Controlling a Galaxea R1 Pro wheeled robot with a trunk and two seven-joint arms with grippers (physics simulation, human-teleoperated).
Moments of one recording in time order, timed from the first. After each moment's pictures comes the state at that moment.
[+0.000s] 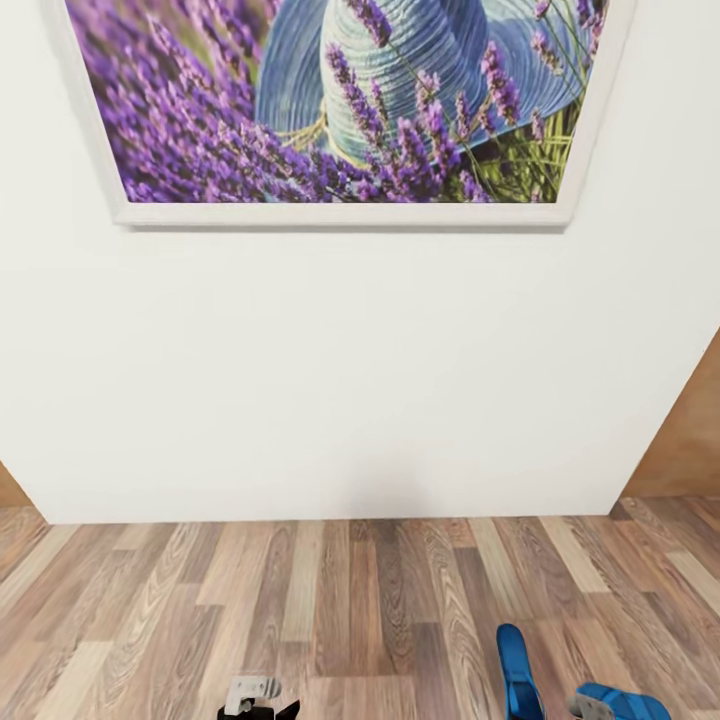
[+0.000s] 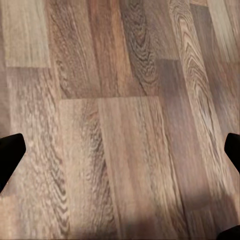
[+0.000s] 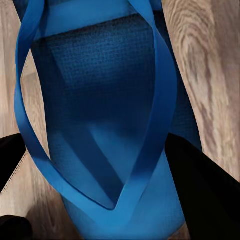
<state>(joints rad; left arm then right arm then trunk) -0.22 0.00 0.02 -0.55 0.10 0.02 -0.40 -0.39 -0.26 -0.45 -0.13 0.10 0.04 0.71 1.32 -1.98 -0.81</state>
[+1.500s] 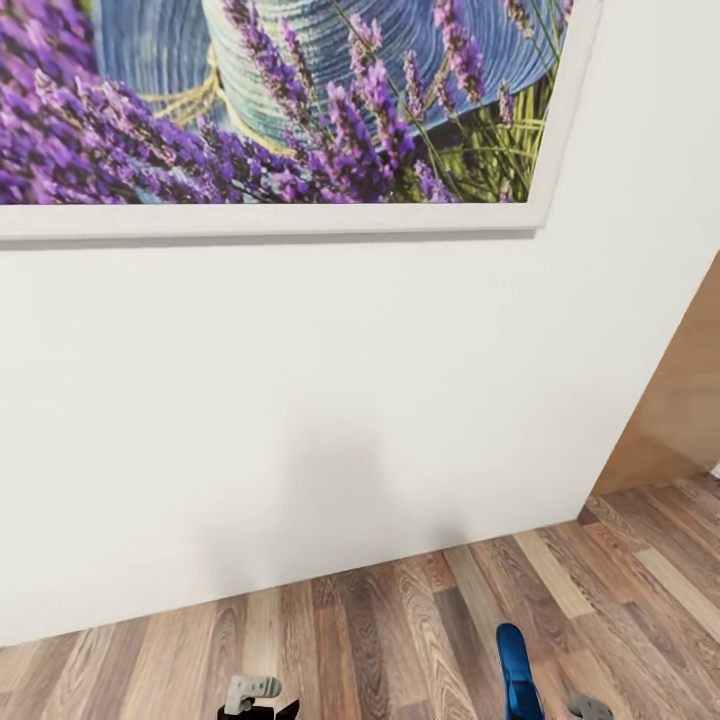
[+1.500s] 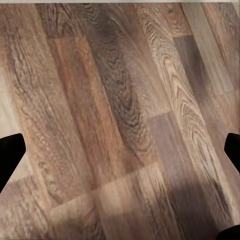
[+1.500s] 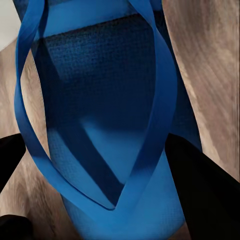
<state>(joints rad) -0.22 0.00 0.02 -0.55 0.10 0.02 -0.41 -0.39 -0.26 -0.45 -0.13 0.10 0.04 0.71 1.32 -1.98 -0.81</state>
